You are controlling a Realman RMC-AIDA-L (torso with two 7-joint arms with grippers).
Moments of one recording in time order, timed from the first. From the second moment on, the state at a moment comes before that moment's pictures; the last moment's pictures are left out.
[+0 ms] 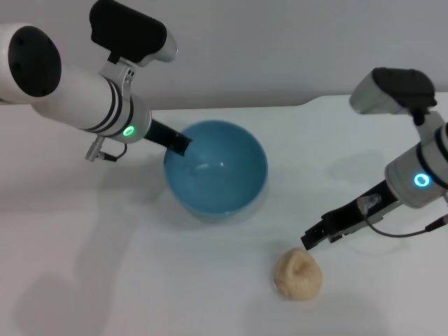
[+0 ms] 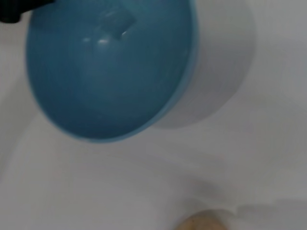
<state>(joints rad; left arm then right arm) -0.85 -2.06 1.53 0.79 -0.61 -0.83 0.45 0.72 2.07 -1.26 -0.89 0.68 1.44 -0.40</state>
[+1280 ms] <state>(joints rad) -0.85 -2.07 1.55 0.85 -0.58 -0.91 0.42 0.80 2.08 -1.45 -0.67 0.76 1.25 -0.40</state>
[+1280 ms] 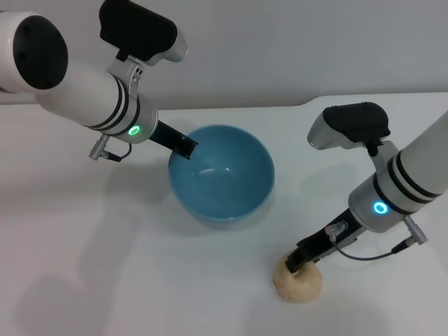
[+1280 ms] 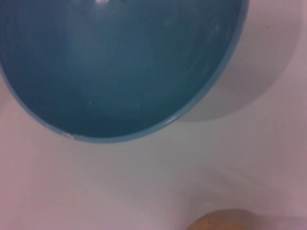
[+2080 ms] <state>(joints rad) -0.85 -2.06 1.54 0.86 -0.58 -0.91 0.42 0.75 2.07 -1.44 -0.82 0.76 1.35 -0.41</state>
